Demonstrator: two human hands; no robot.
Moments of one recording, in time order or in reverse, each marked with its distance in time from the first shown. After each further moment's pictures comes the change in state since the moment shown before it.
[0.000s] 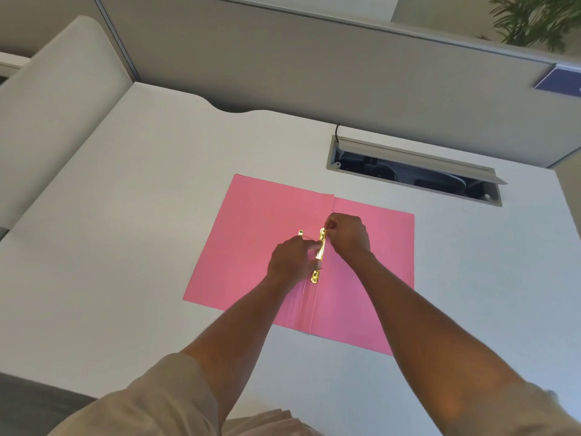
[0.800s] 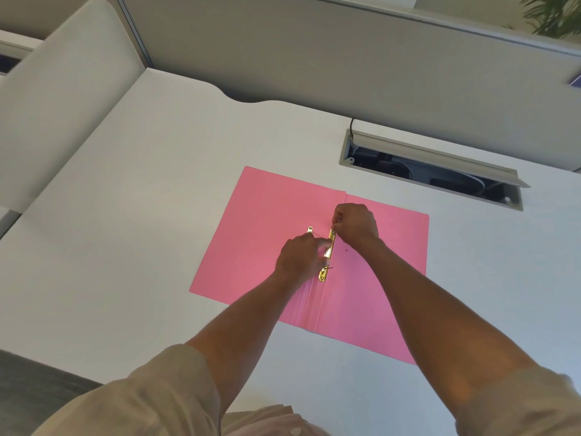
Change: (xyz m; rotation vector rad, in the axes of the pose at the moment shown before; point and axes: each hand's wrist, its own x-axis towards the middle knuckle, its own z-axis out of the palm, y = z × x) left_hand 0.002 0.001 0.002 0.086 0.024 0.099; right_hand 0.026 -0.004 -0.003 -0.194 -0.064 -0.112
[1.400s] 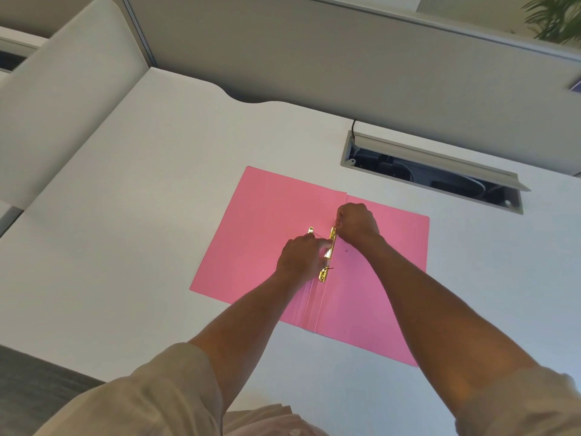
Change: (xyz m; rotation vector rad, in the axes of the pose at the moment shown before) left_hand 0.001 -0.001 0.005 0.022 0.016 0.013; right_hand 0.005 0.000 -0.001 -0.115 -0.049 -0.018
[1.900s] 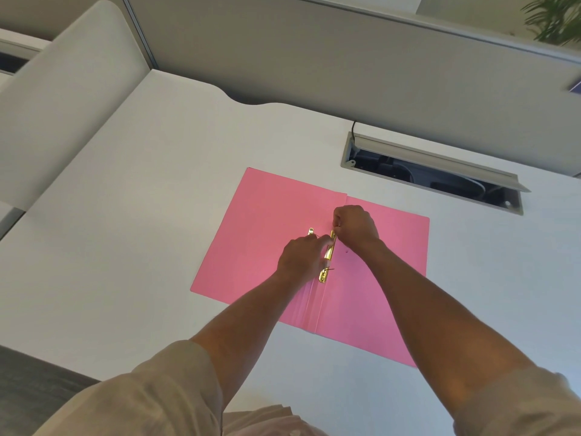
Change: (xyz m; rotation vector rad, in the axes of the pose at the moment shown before) left_hand 0.002 -0.001 0.002 0.026 -0.011 0.009; right_hand -0.004 0.000 0.004 -0.011 0.033 -0.077
